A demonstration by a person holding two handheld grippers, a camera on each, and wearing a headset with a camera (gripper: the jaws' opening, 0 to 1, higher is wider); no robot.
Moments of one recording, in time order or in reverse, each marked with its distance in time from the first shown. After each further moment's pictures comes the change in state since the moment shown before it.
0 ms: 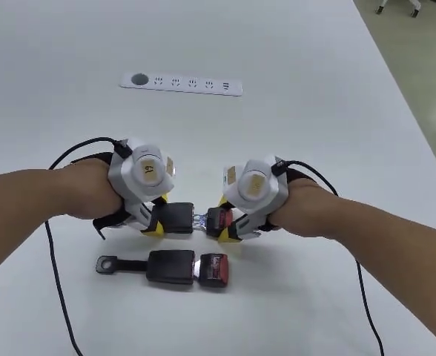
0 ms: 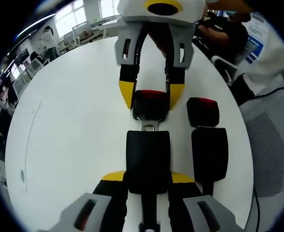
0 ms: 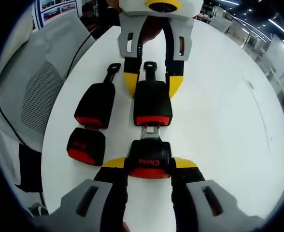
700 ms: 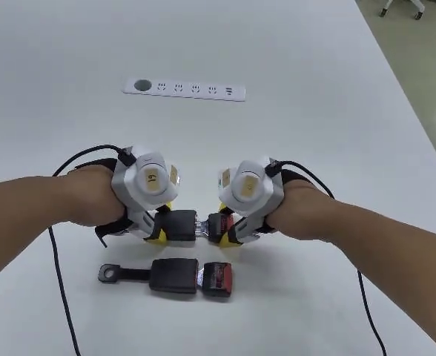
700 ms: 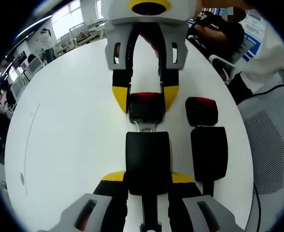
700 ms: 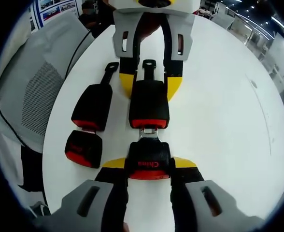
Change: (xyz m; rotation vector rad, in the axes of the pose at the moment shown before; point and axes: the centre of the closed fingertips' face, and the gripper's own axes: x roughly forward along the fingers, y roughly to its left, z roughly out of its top) left arm -0.003 -0.004 0.004 0.016 -0.008 -0.015; right arm 0.003 -0.004 0.004 0.002 0.027 0.024
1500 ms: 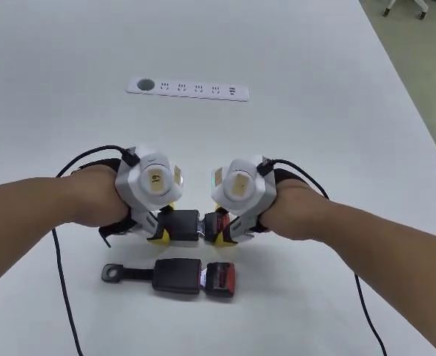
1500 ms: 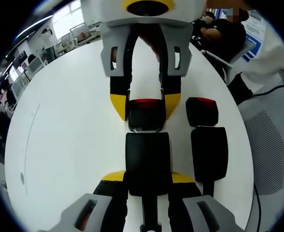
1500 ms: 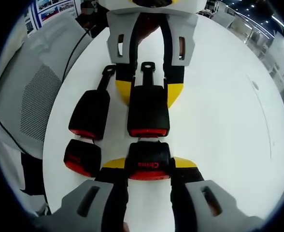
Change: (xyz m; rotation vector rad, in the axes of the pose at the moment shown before) left arm 0.001 0.003 -0.003 -0.007 -0.004 0.004; right arm 0.006 -0.003 0.011 0.008 0.011 0.001
